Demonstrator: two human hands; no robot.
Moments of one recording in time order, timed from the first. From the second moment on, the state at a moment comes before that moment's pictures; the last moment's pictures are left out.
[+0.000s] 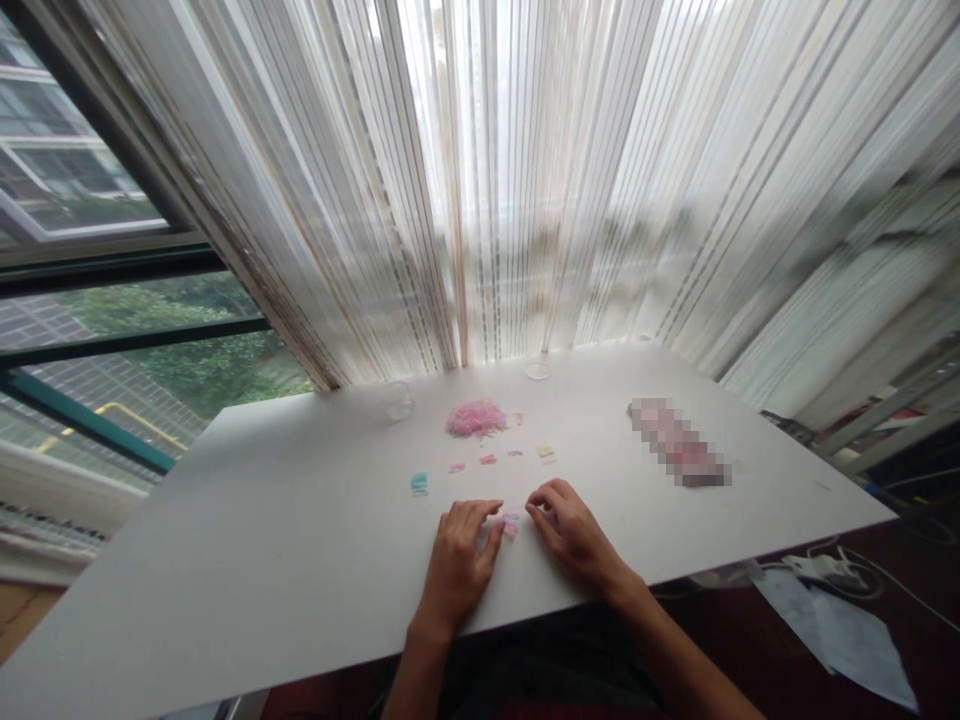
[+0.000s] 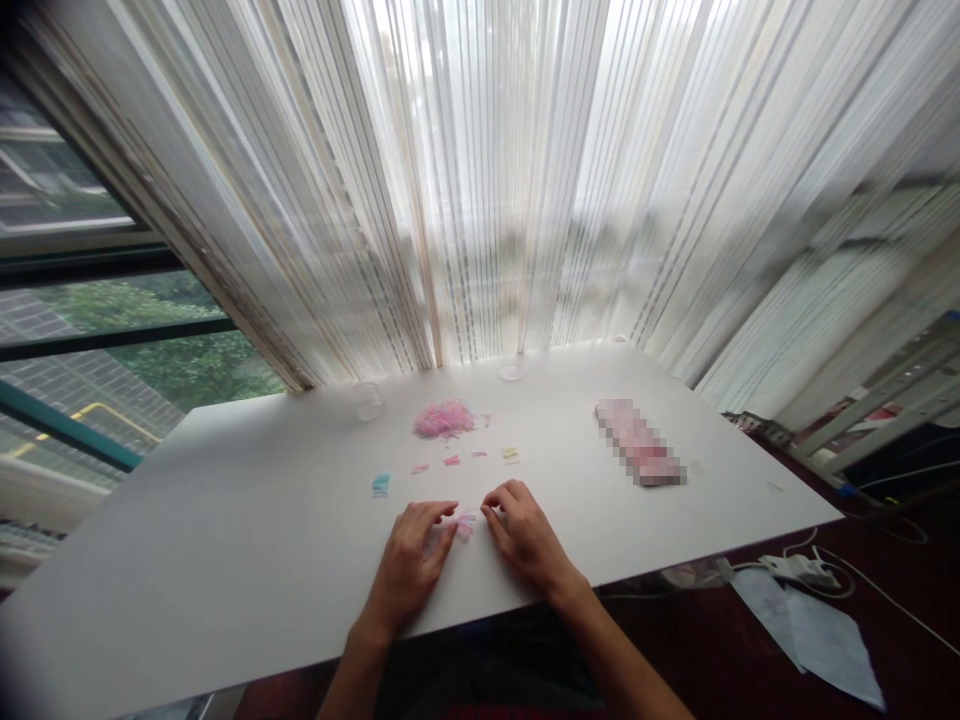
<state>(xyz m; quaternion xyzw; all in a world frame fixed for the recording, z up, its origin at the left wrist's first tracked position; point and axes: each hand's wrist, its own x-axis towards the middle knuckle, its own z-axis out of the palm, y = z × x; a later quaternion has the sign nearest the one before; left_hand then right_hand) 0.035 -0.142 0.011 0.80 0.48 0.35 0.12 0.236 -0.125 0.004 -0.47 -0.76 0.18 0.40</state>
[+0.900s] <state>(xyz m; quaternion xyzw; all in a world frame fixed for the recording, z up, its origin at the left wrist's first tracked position) 0.036 -0.145 0.014 0.80 0.48 0.35 0.11 0.234 -0.127 0.001 -0.41 -0.80 0.17 0.42</state>
